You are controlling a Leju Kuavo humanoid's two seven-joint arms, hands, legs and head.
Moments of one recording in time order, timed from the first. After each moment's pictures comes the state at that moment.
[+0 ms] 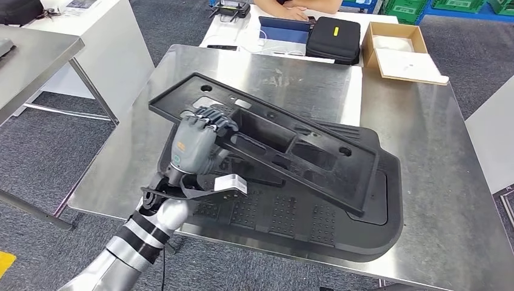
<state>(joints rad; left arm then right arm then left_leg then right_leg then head) -0.57 -0.15 -0.64 -1.11 -0.80 0.52 -0.34 -0.09 0.21 -1.07 -0.21 0.93 -0.20 0.06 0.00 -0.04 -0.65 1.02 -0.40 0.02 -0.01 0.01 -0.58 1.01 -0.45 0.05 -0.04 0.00</state>
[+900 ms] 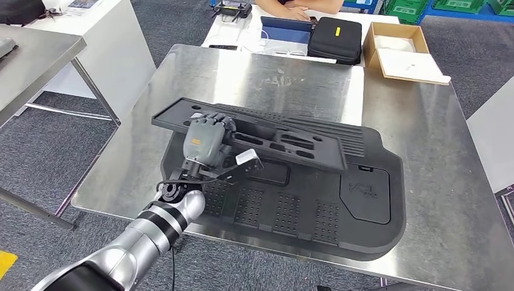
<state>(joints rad) -0.75 -0.27 -0.65 -0.58 -0.88 0.67 -0.10 -0.09 0.21 -1.07 -0.21 0.96 -0.19 0.04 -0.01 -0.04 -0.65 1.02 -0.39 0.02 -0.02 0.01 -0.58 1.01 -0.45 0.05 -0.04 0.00</state>
